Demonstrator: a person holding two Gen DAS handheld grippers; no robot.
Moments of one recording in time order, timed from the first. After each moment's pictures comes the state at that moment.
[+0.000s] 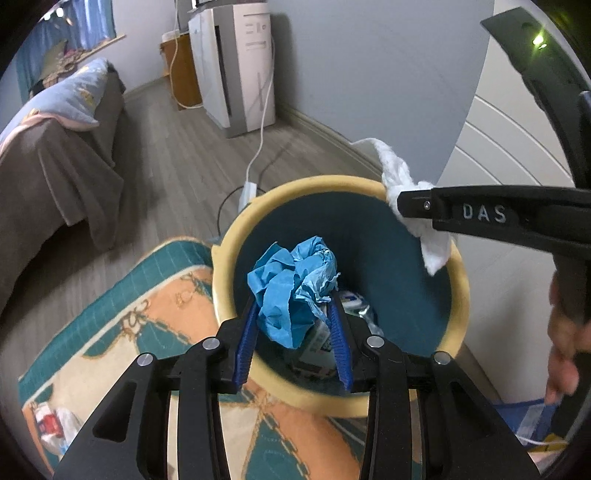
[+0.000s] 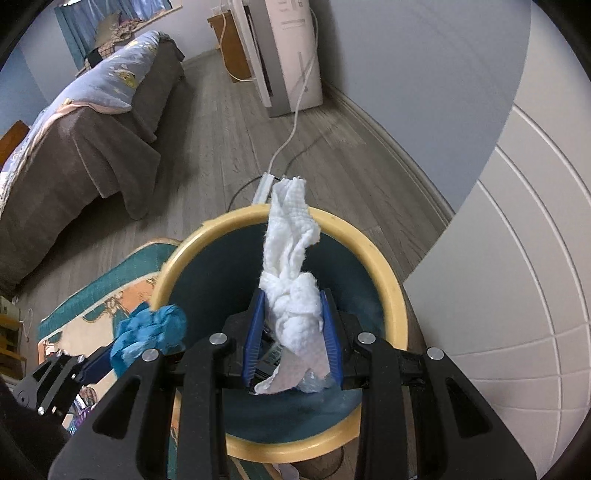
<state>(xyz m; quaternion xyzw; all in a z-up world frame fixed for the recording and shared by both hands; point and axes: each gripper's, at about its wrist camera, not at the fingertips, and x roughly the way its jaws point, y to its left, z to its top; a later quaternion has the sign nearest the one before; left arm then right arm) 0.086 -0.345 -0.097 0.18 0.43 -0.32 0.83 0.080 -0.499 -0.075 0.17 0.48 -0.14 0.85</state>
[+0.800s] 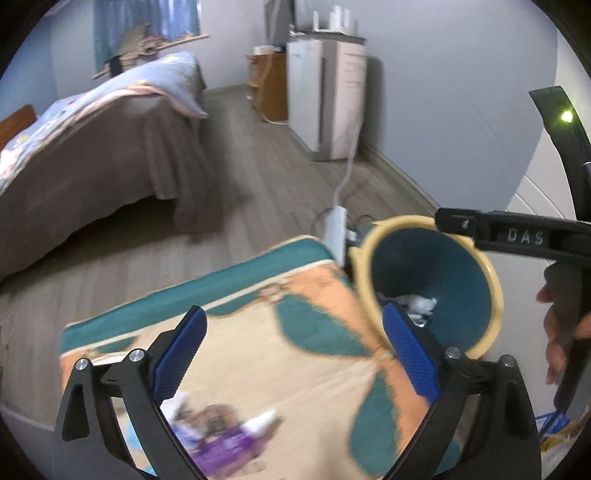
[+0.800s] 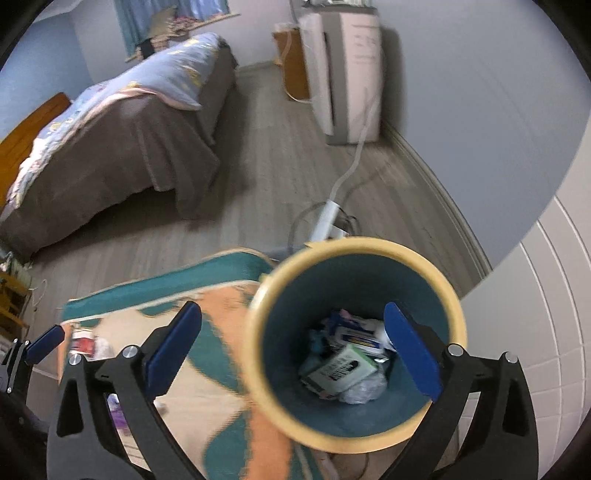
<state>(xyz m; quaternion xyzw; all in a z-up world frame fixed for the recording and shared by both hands) 0.090 -0.188 -0.027 0.10 0.40 -0.21 0.89 0.096 -0.397 -0.017 0.12 0.44 -0.07 0.89</state>
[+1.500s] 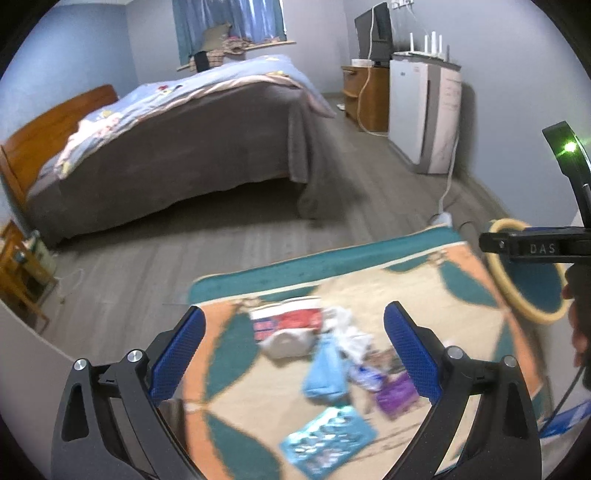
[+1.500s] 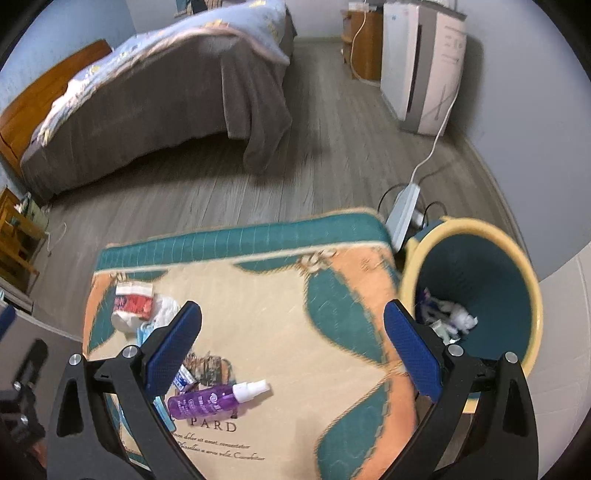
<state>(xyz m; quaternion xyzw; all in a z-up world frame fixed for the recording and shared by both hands) 0.064 0.012 -0.017 0.10 0.38 -0.06 0.92 0.120 -0.234 -0.049 0.06 0.50 -0.01 0.86</state>
